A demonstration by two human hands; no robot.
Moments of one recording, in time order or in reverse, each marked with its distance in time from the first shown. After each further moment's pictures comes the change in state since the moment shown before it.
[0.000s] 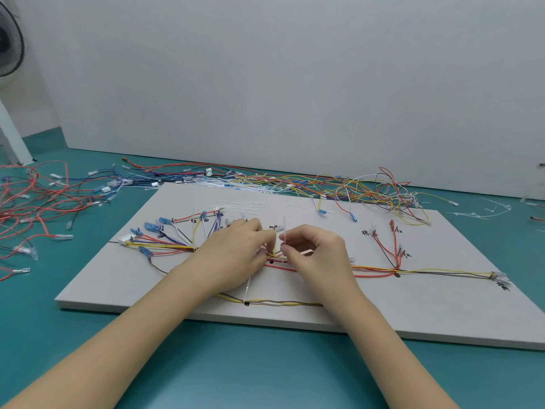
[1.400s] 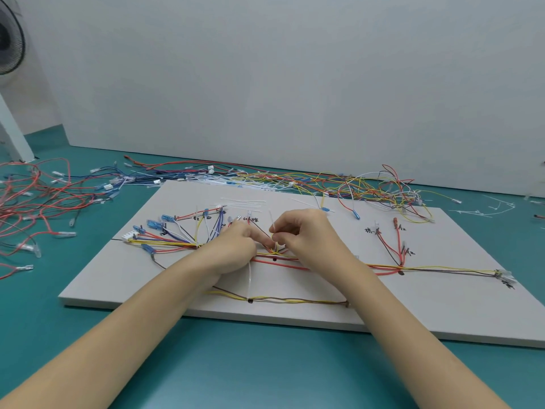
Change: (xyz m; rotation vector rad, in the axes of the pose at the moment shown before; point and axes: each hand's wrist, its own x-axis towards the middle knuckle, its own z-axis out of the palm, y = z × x) left_hand 0.012 -0.011 0.009 -0.789 -0.188 -0.480; right_hand 0.044 0.009 0.008 -0.195 -0.213 -0.071
